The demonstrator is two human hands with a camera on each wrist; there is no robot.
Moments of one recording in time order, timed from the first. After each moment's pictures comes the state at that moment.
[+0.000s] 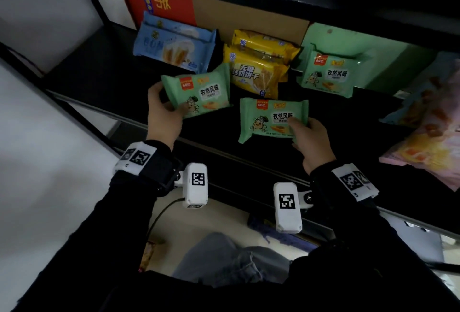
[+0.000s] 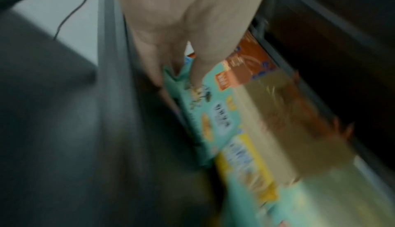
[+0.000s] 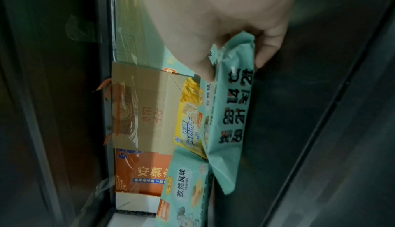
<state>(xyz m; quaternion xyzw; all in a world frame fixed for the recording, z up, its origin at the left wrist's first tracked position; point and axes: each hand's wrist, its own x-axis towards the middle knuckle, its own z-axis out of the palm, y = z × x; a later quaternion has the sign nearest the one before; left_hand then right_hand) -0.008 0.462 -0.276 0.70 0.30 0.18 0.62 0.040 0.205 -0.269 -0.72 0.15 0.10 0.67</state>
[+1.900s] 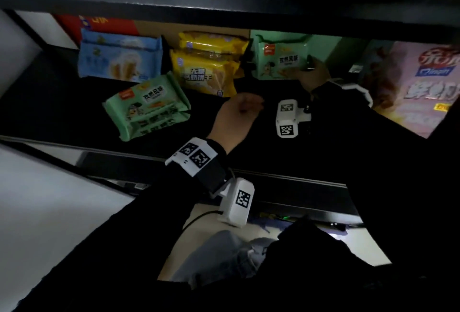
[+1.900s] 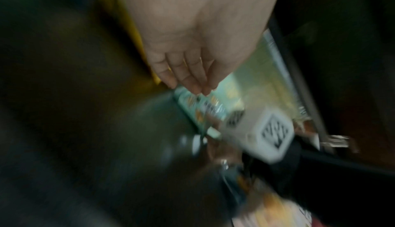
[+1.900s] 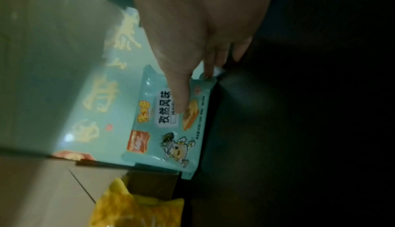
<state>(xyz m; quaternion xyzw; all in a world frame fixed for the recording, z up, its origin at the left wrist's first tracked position) 0.044 0.295 -0.242 0.81 0.05 -0.06 0.59 0.164 0.129 -0.250 -0.83 0.13 0.06 0.54</state>
